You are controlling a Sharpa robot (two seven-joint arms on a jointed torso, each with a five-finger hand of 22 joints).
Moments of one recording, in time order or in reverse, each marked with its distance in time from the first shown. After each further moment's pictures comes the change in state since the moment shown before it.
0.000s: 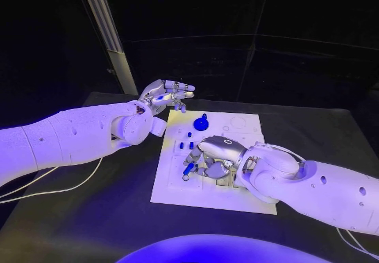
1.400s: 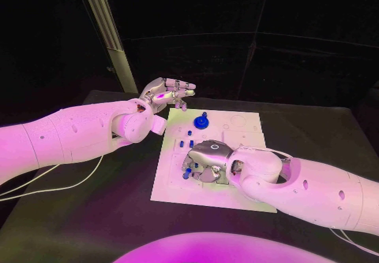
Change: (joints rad) left arm 0.000 0.004 0.000 -0.003 0.000 0.005 -0.001; left_hand 0.000 0.000 0.000 0.000 0.000 0.000 0.000 0.000 0.000 0.000 0.000 0.000 -0.001 0.000 0.000 0.000 -0.003 0.000 0.000 0.000 0.000 -0.001; right arm -0.012 0.081 -0.009 -0.043 -0.198 0.119 -0.106; right_hand -0.004 -0.004 0.003 0.003 0.000 0.002 0.002 -0.003 0.000 0.004 0.004 0.000 0.001 0.000 0.000 0.004 -0.004 0.000 0.000 0.000 0.000 0.001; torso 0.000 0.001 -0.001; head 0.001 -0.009
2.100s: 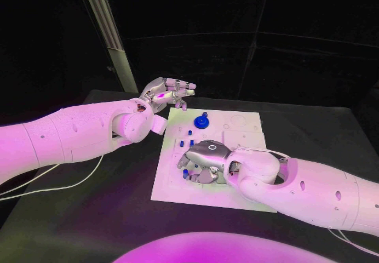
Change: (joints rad) left arm 0.000 -0.001 0.000 0.000 0.000 0.001 0.000; left_hand 0.000 0.000 0.000 0.000 0.000 0.000 0.000 0.000 0.000 0.000 0.000 0.000 0.000 -0.004 0.004 0.000 -0.001 0.000 0.000 0.000 -0.004 -0.001; right arm -0.001 0.016 -0.005 -0.005 -0.011 -0.023 0.011; right_hand -0.056 -0.067 -0.106 0.022 0.000 -0.155 0.029 -0.014 -0.007 -0.187 0.040 -0.061 -0.001 -0.007 0.025 -0.042 -0.086 0.000 -0.021 0.021 -0.023 -0.021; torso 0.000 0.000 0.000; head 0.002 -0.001
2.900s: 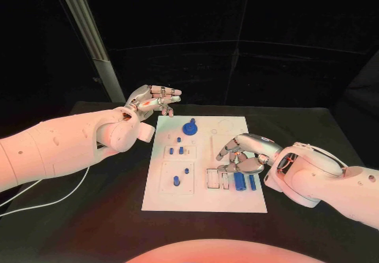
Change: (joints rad) left arm 0.000 -0.014 -0.001 0.001 0.000 0.001 -0.001; left_hand 0.000 0.000 -0.003 0.003 0.000 0.000 0.000 0.000 0.000 0.000 0.000 0.004 -0.001 0.000 0.000 0.000 -0.001 0.000 0.000 0.000 0.000 0.000; right arm 0.034 -0.406 0.001 0.164 0.409 -0.173 0.007; right_hand -0.086 0.018 -0.202 0.116 0.170 0.114 -0.068 0.093 0.031 0.352 -0.097 0.505 0.315 0.011 -0.069 0.111 0.175 0.000 0.089 -0.052 0.058 0.076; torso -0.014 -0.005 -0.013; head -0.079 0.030
